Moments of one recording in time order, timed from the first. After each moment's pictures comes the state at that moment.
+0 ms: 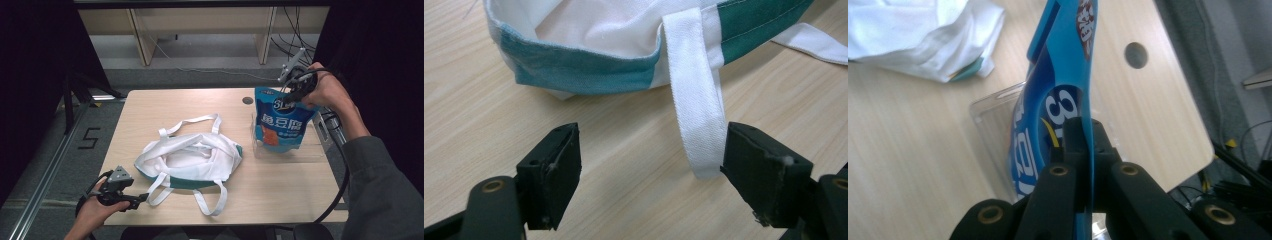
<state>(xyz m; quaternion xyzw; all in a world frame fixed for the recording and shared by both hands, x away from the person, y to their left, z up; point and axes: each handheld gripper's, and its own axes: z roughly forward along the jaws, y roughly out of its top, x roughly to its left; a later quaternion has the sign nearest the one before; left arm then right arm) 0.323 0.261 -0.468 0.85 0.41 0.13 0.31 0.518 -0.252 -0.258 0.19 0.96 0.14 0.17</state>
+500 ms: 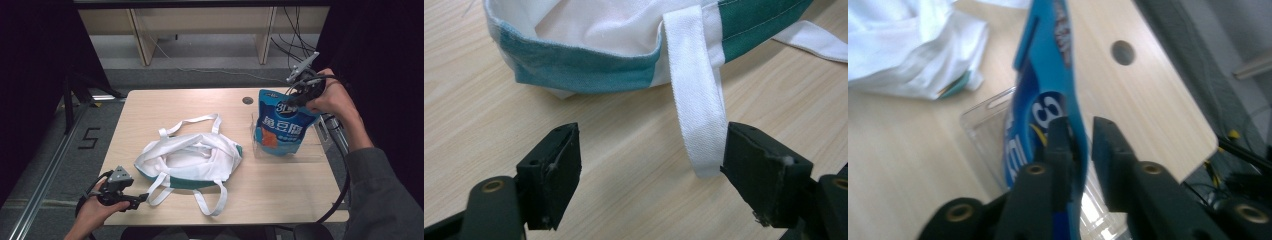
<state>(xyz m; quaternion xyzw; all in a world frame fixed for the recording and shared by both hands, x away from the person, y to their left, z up) 0.322 0.261 -0.469 0.85 0.41 0.14 0.31 0.509 -0.273 -0.267 0.26 0.93 0.19 0.19</state>
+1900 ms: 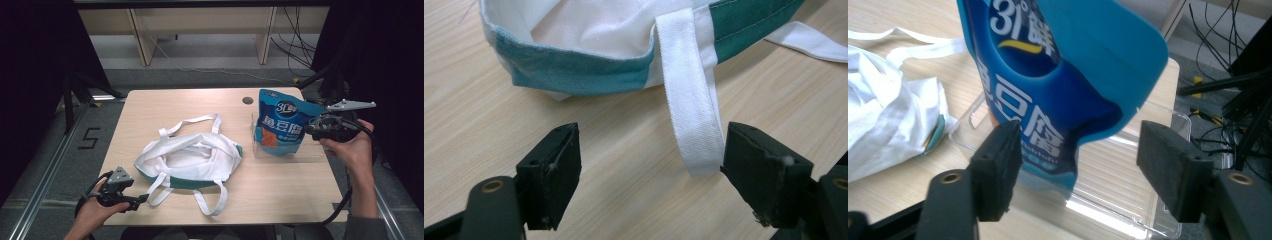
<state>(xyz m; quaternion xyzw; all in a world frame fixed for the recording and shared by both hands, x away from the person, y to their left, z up) 0.319 0.260 -0.467 0.85 0.40 0.13 0.32 0.407 -0.332 -0.325 0.50 0.76 0.33 0.25</state>
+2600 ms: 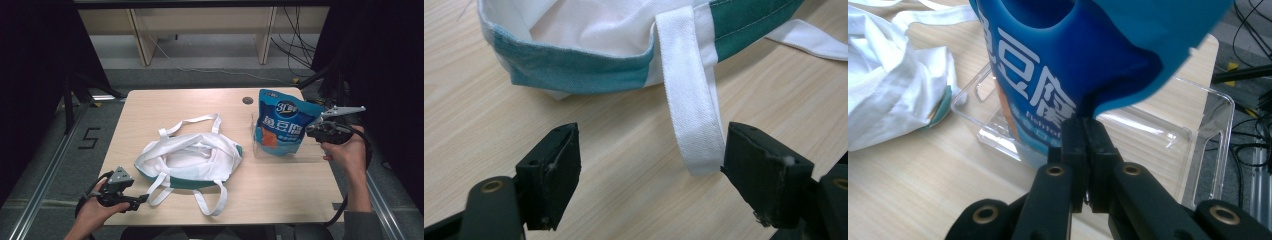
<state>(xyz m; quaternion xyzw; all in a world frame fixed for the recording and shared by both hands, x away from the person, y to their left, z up) 0.319 0.259 -0.467 0.85 0.41 0.13 0.31 0.422 -0.338 -0.355 0.48 0.79 0.32 0.21</state>
